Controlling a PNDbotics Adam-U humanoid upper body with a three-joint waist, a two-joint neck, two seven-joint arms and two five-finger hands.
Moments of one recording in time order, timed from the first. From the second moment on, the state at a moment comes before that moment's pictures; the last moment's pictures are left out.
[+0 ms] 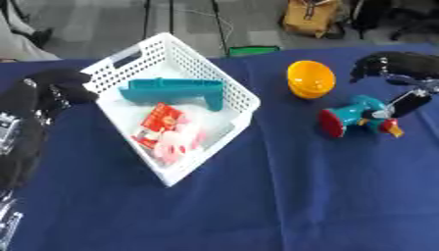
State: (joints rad) left arm -0.29 0.33 -0.15 -1.98 0.10 -0.14 -0.14; right arm -0.86 -0.68 -0.04 -0.76 1.28 -0.89 0.12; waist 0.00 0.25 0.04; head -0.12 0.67
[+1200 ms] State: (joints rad) left arm -0.29 0.33 -0.16 -1.98 0.10 -0.15 -0.15; right arm -0.90 -0.64 -0.04 -0.62 1.63 -0.86 -0.10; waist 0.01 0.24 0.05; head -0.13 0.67
